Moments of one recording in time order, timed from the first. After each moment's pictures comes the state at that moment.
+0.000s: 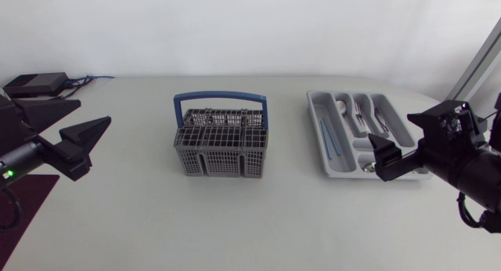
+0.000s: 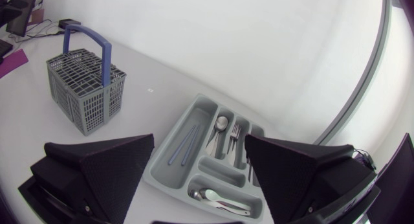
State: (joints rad) left arm 0.15 0.69 0.50 -0.05 0.54 0.33; right arm 0.15 0.78 0.48 -0.06 0.04 -0.39
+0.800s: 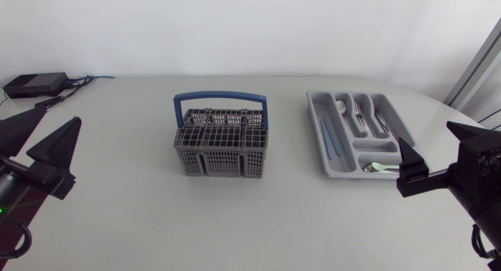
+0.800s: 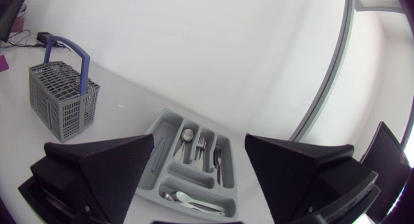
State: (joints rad) left arm 0.26 0.37 0.22 0.30 0.54 0.03; right arm 0.06 0.46 0.27 0.06 0.09 -0.42
